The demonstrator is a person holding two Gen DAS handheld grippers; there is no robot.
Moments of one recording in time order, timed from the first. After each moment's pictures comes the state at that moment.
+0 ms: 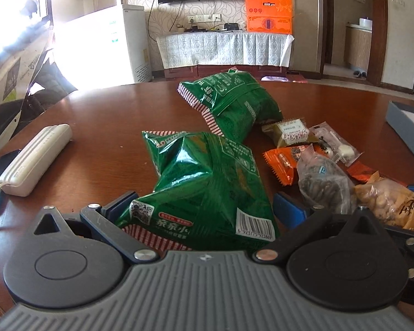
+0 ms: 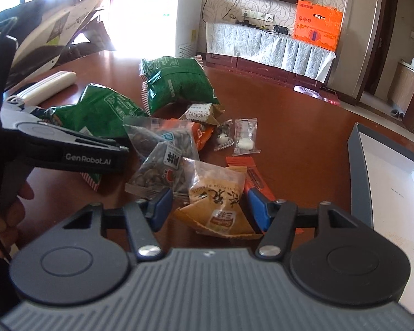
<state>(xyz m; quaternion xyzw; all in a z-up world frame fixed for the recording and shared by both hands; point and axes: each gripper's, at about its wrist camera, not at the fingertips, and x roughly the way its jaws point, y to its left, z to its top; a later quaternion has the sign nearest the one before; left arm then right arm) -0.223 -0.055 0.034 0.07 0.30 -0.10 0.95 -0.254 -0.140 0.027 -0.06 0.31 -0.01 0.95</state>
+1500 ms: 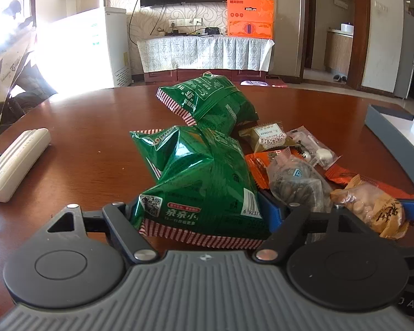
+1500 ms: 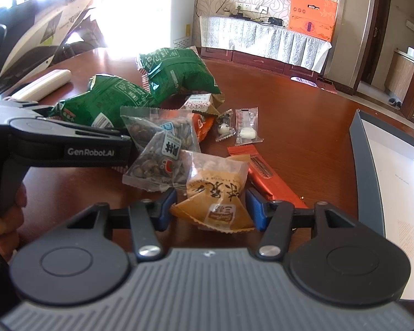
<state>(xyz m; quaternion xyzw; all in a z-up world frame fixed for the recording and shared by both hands) -0.219 -0.060 0.021 0.06 0.29 -0.15 0.94 -0.252 -0.140 0.024 -0.04 0.33 -0.02 0.94</state>
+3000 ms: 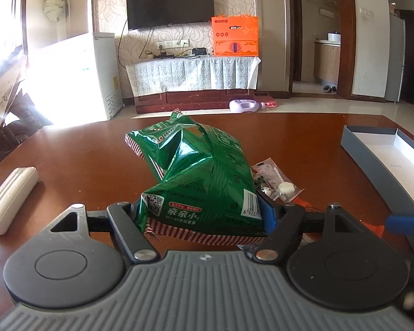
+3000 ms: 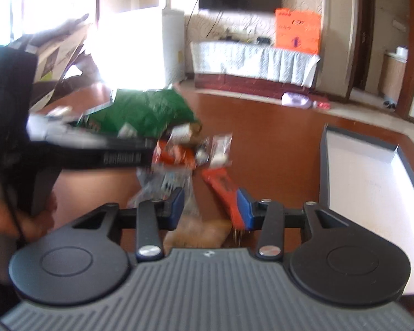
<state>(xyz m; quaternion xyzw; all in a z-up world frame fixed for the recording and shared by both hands) -0.244 -0.102 0.051 0.07 0.25 -0.16 0.95 -0.294 -0.172 0.055 0.00 0.29 -0.02 0.96</state>
